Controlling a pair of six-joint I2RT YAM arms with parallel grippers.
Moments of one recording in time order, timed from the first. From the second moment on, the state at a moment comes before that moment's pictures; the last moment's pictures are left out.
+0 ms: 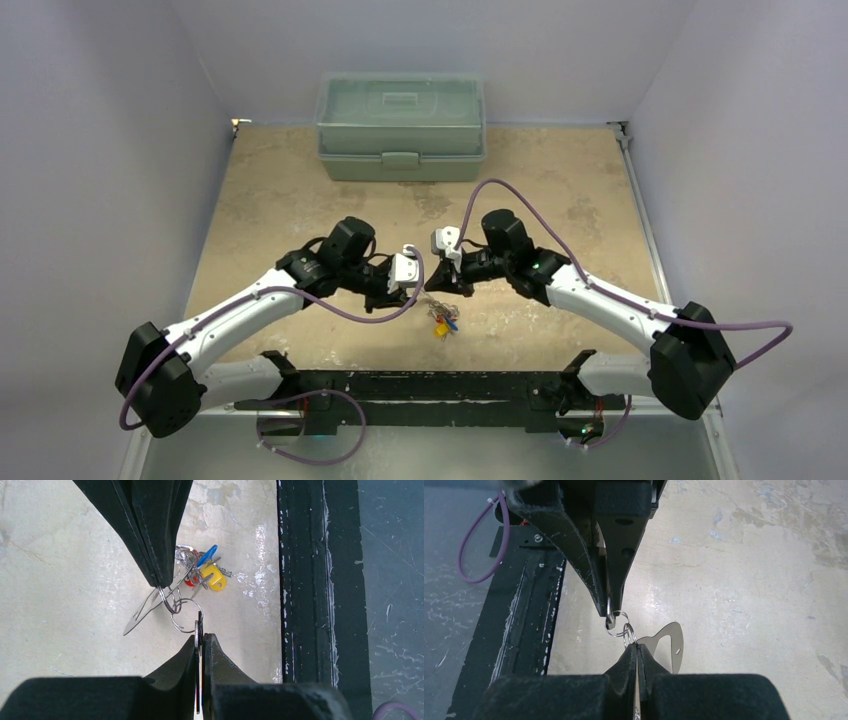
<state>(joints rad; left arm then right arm) -0.72 1.14 0.81 -0.49 0.67 0.54 0.72 1.25 0.77 -0.06 -0.78 -0.39</state>
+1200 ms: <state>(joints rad) -0.74 1.22 0.71 -0.19 0.64 0.37 0.72 1.26 0.73 0.10 -0.79 -0.24</state>
